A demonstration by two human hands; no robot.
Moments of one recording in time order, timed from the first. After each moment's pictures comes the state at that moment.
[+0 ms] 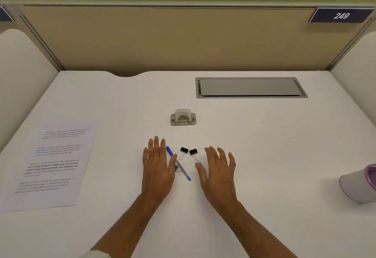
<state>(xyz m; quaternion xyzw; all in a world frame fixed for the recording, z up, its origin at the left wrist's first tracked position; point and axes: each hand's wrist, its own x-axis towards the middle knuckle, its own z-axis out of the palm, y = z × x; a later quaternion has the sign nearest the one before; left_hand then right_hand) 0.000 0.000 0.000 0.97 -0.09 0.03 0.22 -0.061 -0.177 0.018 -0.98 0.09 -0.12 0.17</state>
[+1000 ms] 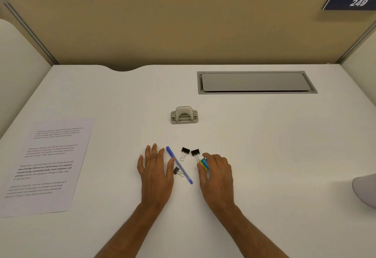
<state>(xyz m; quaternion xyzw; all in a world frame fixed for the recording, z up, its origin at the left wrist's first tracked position) -0.003 0.002 -0.029 0.96 -0.04 0.10 0.25 -0.048 -0.166 -0.010 -0.93 0.11 -0.19 0.28</state>
